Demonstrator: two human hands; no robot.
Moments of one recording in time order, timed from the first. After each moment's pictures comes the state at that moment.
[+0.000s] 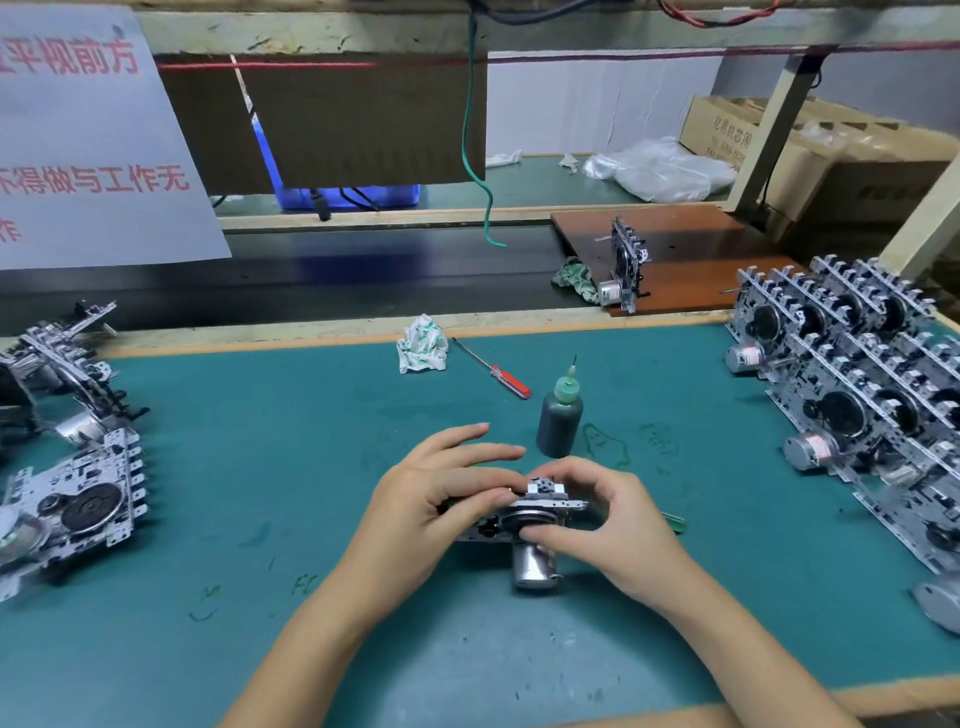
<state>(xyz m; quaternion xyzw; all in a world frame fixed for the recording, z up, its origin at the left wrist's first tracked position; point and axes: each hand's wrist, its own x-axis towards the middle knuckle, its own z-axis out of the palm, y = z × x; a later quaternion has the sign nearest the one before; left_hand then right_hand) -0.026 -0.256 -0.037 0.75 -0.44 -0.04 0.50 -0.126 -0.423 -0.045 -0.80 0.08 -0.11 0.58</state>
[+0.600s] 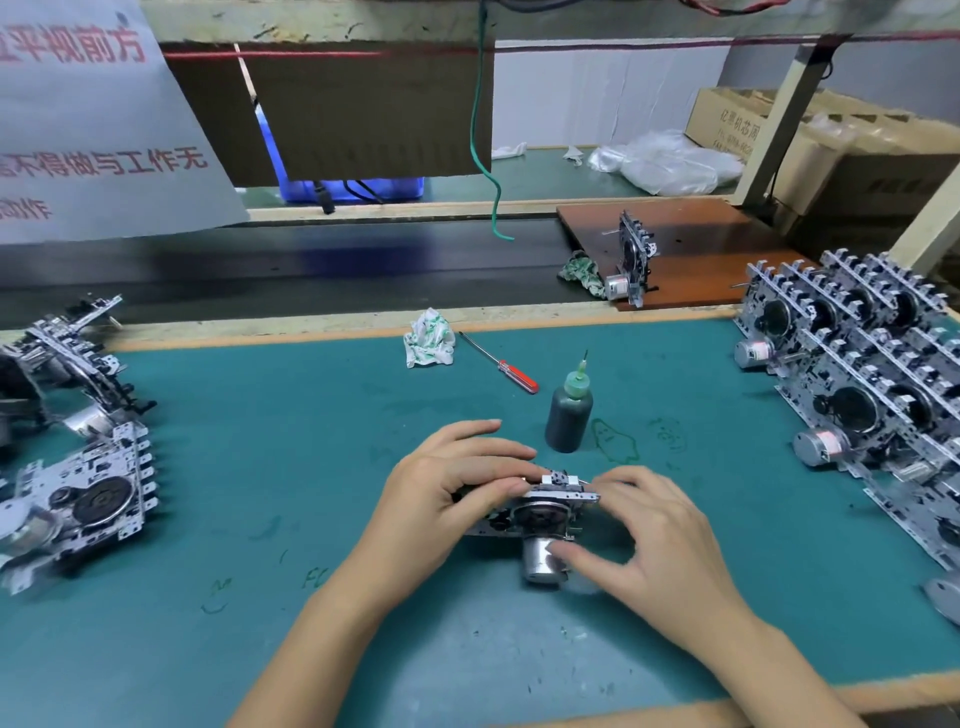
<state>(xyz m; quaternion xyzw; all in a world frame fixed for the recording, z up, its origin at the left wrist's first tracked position) -0.023 -0.258 -0.035 0.74 -0.44 -0.06 0.50 -0.149 -0.424 -0.053 -0.95 0.10 -0.22 0.22</state>
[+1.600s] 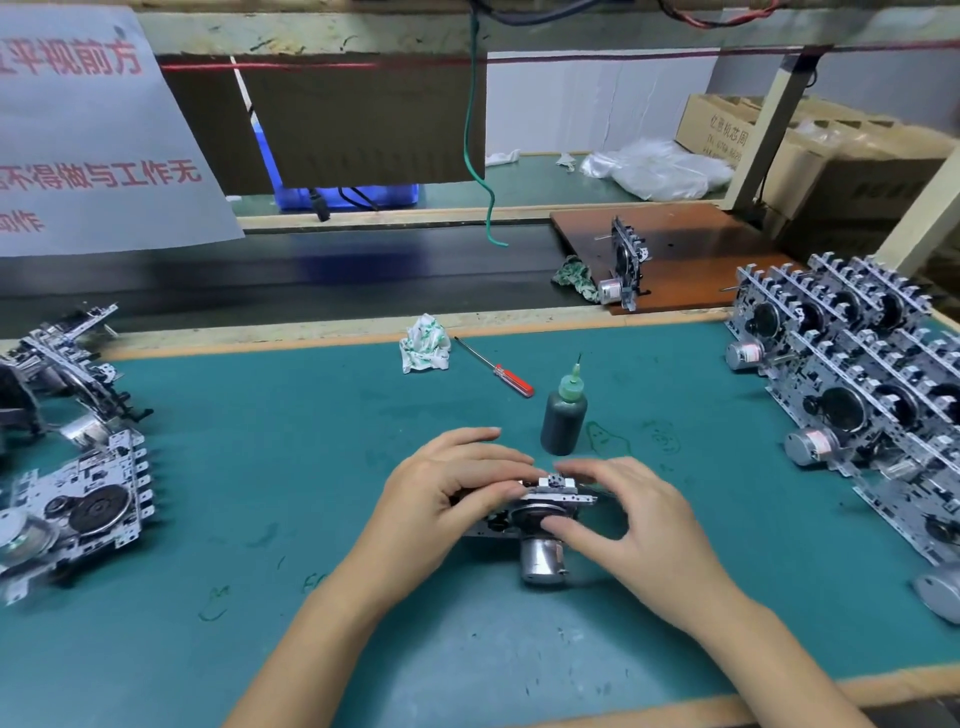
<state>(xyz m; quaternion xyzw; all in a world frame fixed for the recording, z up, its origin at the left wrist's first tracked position) -0.019 -0.259 -0.037 0.74 -0.47 -0.05 0.49 -0.141 -0.427 -0.045 -0.93 0.14 -0.14 0.31</state>
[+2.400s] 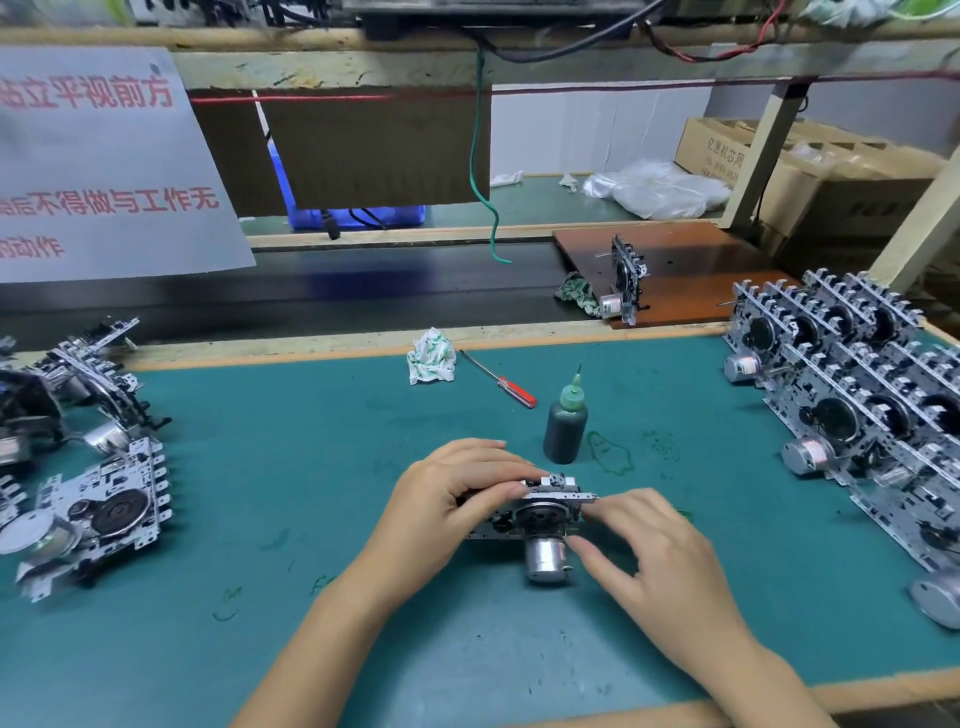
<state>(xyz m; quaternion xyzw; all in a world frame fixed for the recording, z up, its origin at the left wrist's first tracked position) -0.018 -0.260 -0.039 0.73 -0.47 -0.05 0.49 -0.160 -0.420 -0.059 -0.94 0.10 -0.26 0.19</state>
